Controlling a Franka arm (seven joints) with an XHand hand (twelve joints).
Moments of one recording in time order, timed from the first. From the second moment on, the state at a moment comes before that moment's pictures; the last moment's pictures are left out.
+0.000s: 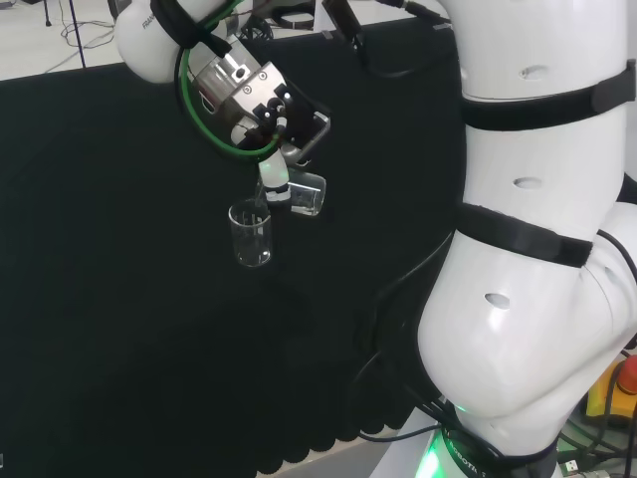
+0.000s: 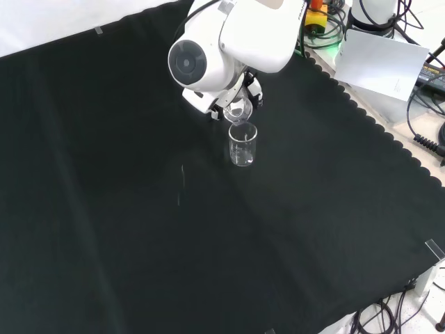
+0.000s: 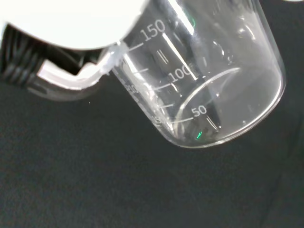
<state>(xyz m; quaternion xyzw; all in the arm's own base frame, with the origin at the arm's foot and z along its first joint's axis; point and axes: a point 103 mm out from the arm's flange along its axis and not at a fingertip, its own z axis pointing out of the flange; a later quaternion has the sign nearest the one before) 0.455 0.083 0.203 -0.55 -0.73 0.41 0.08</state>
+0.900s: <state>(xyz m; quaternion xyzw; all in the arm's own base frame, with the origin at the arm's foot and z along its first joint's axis) 0.452 0.093 0.205 -0.54 -0.71 0.45 0.06</state>
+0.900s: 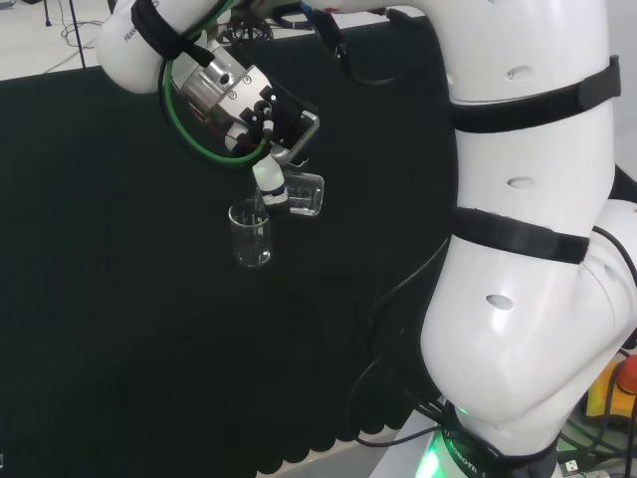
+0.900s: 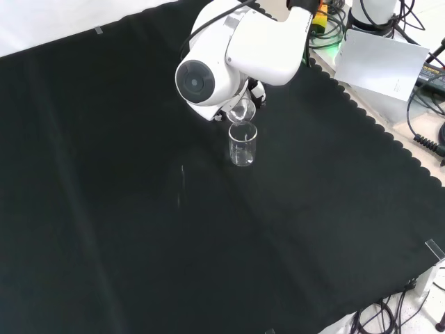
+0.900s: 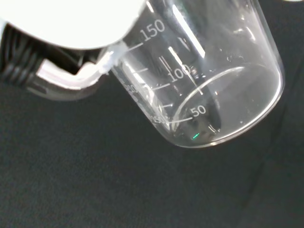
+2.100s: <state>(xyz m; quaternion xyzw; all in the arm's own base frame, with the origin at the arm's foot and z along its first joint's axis) 0.455 0.102 0.208 -0.53 -0.69 0.48 0.05</state>
